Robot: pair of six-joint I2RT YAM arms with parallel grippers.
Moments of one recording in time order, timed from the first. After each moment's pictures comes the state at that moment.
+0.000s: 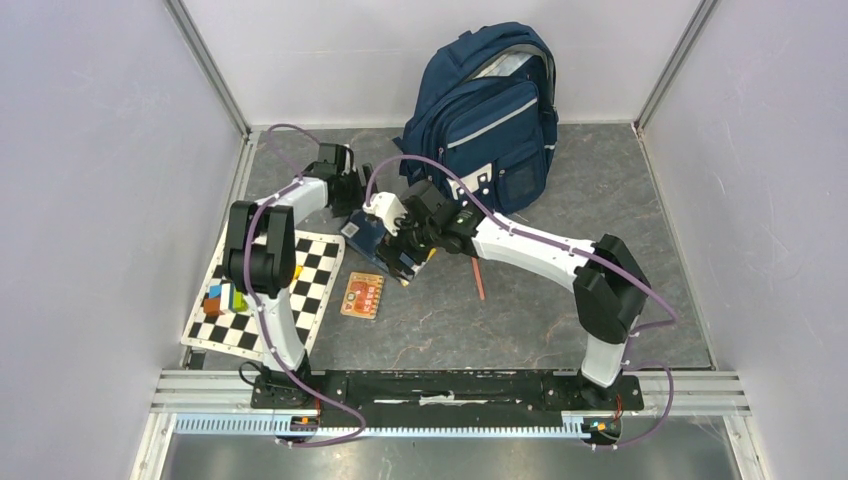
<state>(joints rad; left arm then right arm) -0.14 2.01 1.38 -0.30 0.16 -0.39 0.91 1.83 1.47 -0.41 -0.23 -0.19</state>
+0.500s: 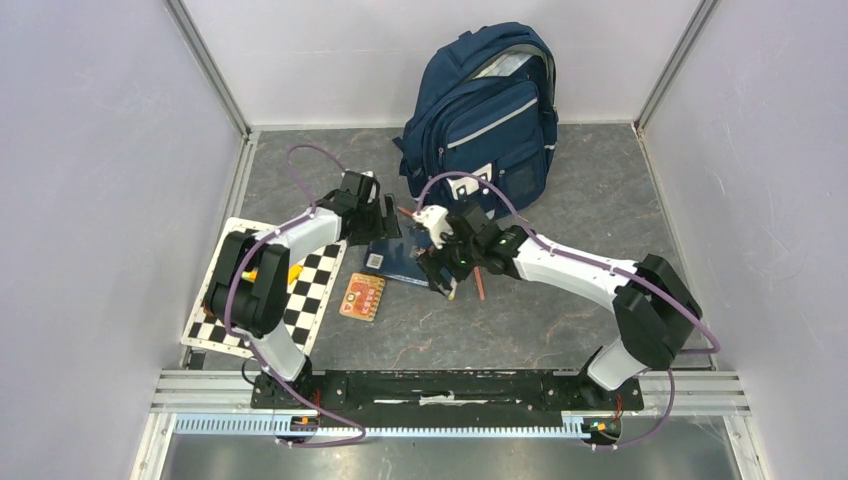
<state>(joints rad) -0.34 1.73 1.06 -0.31 0.07 -0.47 0.84 1.59 1.08 -0.33 -0.18 -0.07</state>
